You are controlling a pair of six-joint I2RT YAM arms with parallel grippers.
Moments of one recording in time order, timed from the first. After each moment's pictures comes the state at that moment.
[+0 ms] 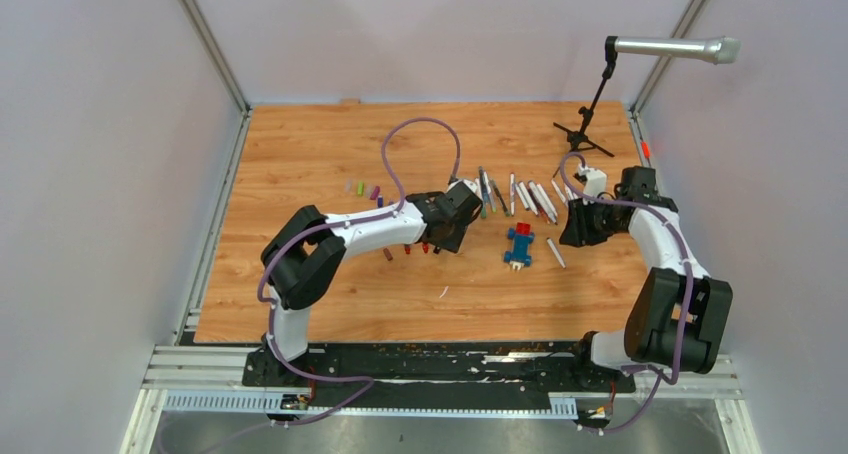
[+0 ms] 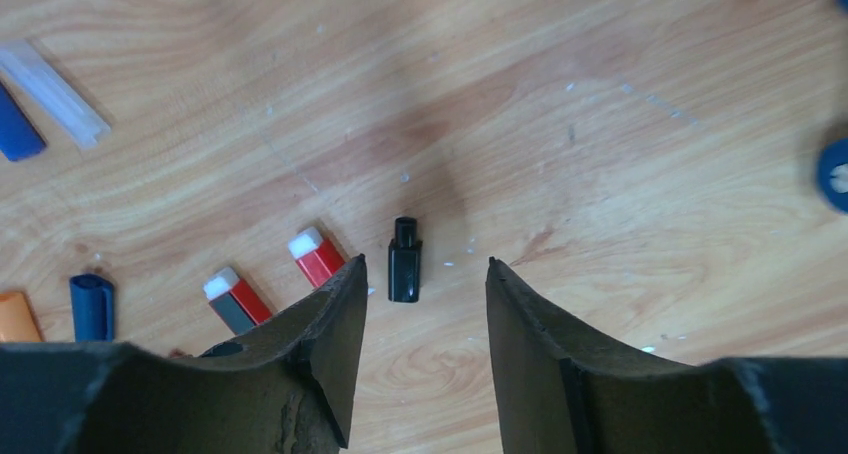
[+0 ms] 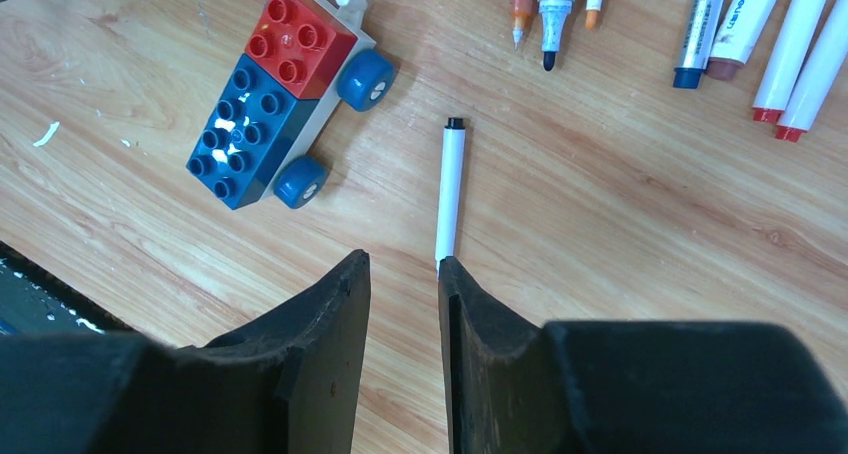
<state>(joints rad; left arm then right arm) -0.93 1.93 1.36 -0.52 -0.29 -0.44 -0.23 1.39 0.92 -0.72 -0.57 -0.48</state>
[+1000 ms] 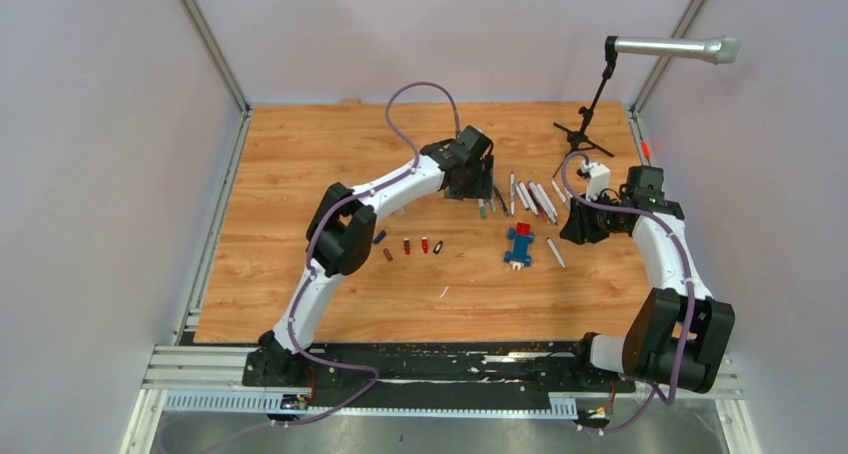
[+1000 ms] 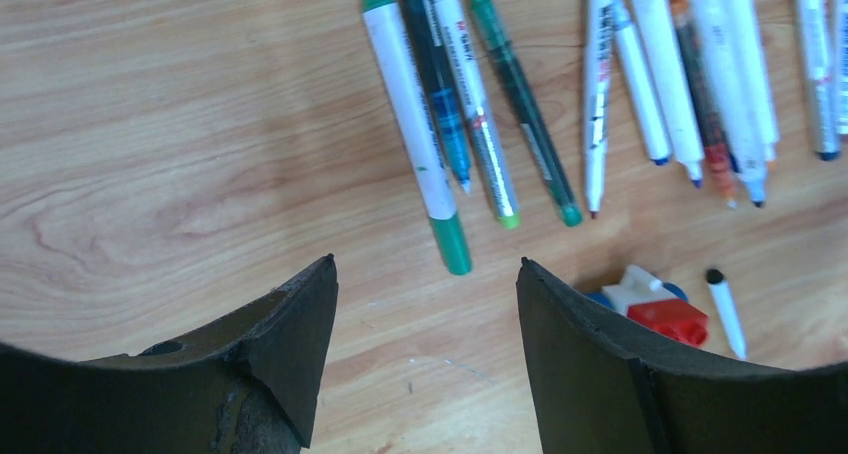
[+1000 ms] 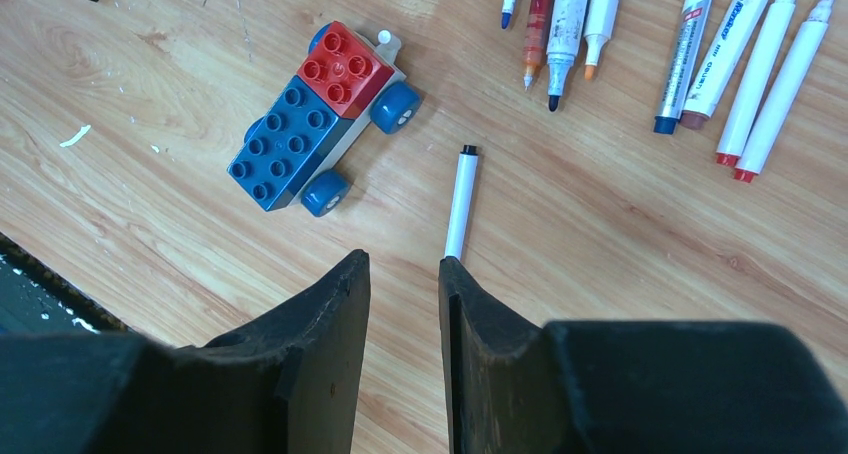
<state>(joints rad) -0.78 2.29 1.99 -0.61 -0.05 -0.63 -0.24 1.30 0.92 -0.73 -0.63 -0.52</state>
